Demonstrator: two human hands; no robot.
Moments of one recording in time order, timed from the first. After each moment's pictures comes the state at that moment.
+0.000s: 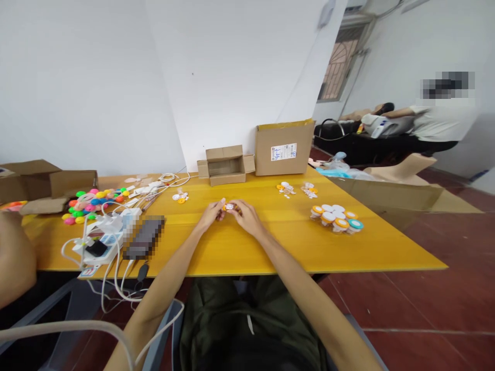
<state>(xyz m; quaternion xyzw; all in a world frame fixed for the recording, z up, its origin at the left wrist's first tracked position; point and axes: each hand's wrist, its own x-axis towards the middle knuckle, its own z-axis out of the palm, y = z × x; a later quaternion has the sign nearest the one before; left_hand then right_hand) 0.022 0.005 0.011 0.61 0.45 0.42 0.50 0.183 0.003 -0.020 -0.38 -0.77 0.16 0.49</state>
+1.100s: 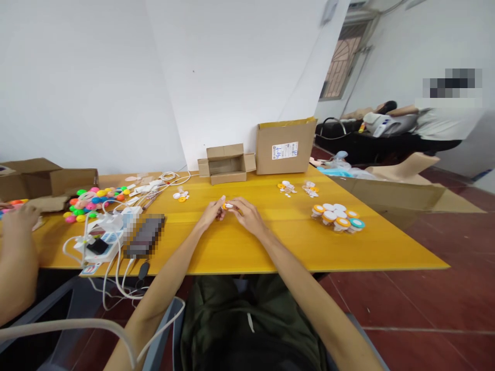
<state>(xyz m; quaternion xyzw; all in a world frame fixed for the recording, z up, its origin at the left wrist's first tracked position) 0.022 0.008 0.011 0.59 0.47 0.41 0.51 0.187 -0.001 -0.016 -0.31 -0.80 0.07 0.51</state>
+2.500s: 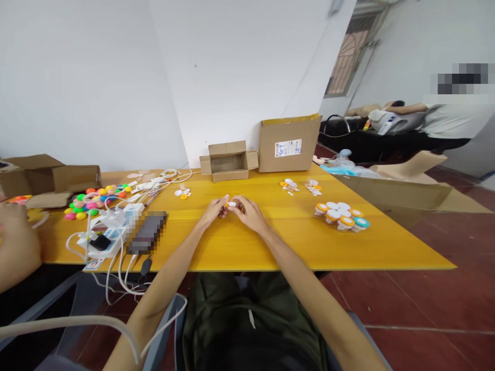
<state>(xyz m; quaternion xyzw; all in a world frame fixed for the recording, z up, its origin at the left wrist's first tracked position) 0.021 0.009 0.009 0.59 0.47 0.41 0.51 0.186 -0.007 -0.008 -0.38 -0.77 0.18 0.48</state>
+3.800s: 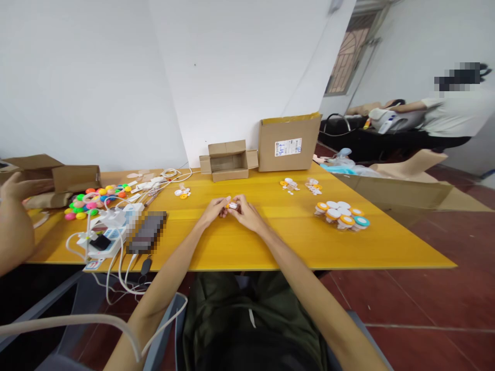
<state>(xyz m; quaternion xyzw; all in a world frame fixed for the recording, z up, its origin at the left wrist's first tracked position) 0.021 0.007 0.010 0.61 0.46 0.40 0.51 0.180 -0.007 -0.010 -0.45 -0.75 0.25 0.42</state>
